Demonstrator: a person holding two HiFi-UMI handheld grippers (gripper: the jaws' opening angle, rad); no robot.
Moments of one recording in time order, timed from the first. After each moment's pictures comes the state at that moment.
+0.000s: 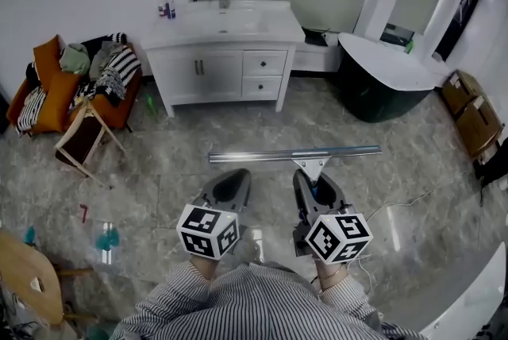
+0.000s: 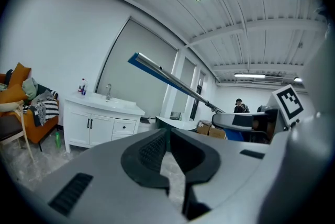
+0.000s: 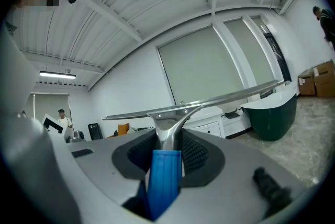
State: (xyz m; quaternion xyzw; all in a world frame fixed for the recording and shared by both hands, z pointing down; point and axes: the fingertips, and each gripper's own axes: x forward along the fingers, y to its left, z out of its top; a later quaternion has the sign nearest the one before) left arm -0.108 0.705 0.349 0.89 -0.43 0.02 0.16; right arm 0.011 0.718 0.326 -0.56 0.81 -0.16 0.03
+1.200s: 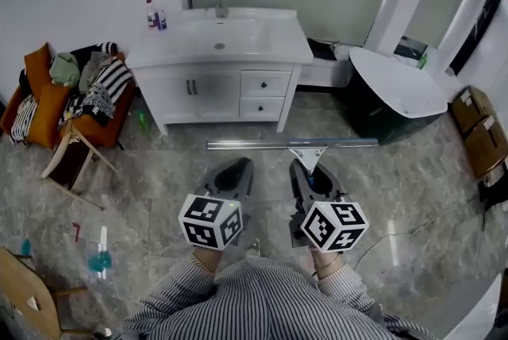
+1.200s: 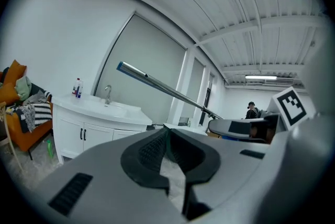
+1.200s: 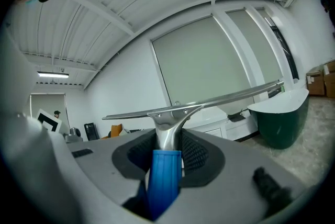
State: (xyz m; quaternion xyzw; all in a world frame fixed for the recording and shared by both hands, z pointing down) left arm -0.061 0.443 0.344 0.87 -0.46 0.01 0.16; right arm 0.049 0.449 0.333 -0.55 0.82 -0.17 0.02
